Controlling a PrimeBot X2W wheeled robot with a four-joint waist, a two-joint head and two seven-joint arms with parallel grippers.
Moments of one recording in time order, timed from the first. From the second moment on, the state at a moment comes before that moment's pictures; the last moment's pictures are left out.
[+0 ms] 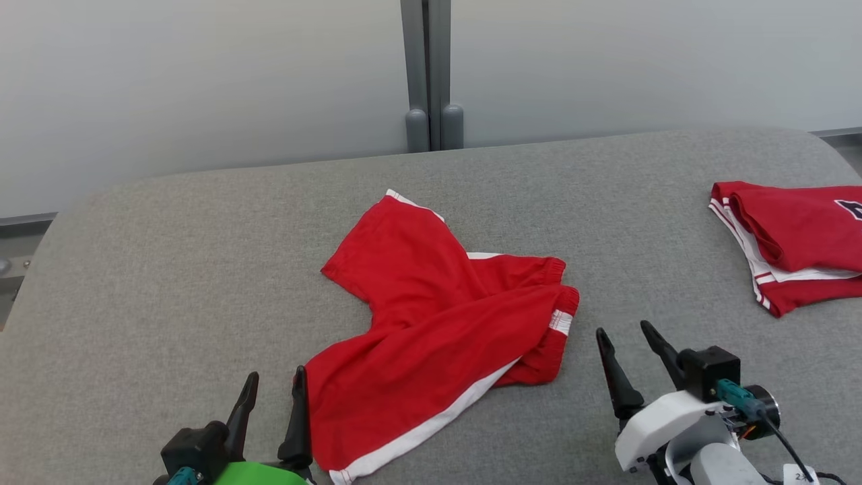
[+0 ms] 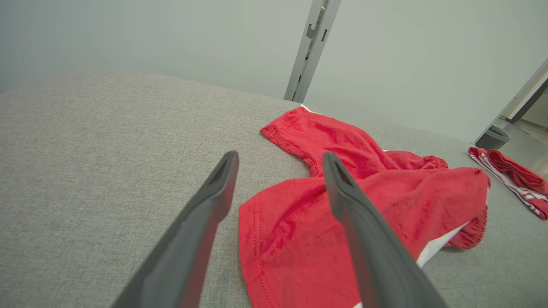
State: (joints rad) left arm 0.04 0.05 -0.17 0.29 -0.39 -0.12 -0.26; right arm -0.16 -0.05 0.11 0.44 0.19 0.13 -0.26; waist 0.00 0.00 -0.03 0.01
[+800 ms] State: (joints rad) left arm 0.05 0.05 -0.18 0.30 -0.36 -0.12 -0.26; right arm -0.45 -0.05 0.25 0.91 0.30 0.13 -0.26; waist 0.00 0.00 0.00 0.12
